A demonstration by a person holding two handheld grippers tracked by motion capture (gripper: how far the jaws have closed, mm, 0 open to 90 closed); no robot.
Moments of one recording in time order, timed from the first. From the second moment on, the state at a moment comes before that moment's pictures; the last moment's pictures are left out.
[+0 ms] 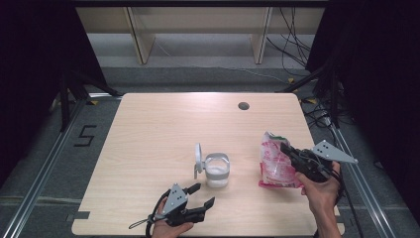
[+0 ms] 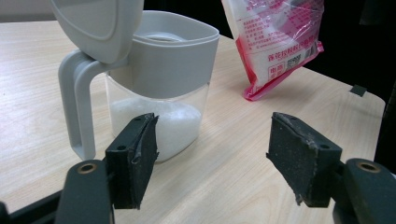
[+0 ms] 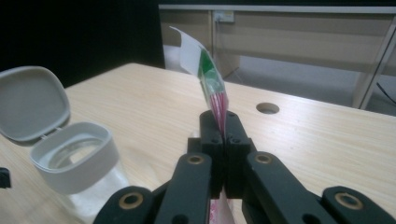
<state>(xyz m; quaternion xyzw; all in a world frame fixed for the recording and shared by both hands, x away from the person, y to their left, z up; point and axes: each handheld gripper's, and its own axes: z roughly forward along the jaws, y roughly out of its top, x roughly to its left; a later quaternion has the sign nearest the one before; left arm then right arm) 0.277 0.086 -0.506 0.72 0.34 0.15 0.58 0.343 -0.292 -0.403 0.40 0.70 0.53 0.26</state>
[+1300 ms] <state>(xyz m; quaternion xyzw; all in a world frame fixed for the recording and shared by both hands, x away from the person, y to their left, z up) 0.280 0.089 -0.503 0.72 0.34 0.16 0.59 0.364 -0.303 -0.445 0.46 0.71 0.47 0.26</state>
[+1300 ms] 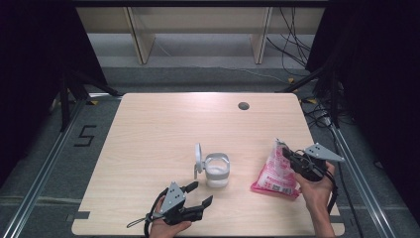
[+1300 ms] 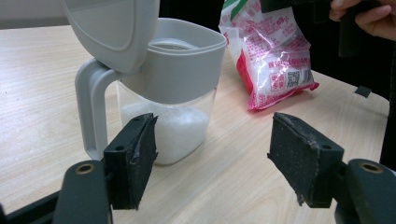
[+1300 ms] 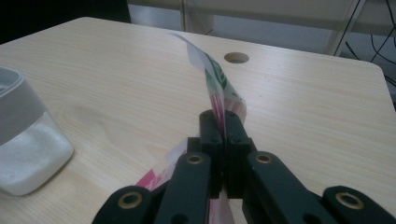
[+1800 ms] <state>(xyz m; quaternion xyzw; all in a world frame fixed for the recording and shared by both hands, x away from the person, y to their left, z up) 0.280 0.095 -0.499 0.73 0.34 0.16 0.58 0.367 -0.309 -0.452 0.47 0.70 0.47 0.27</state>
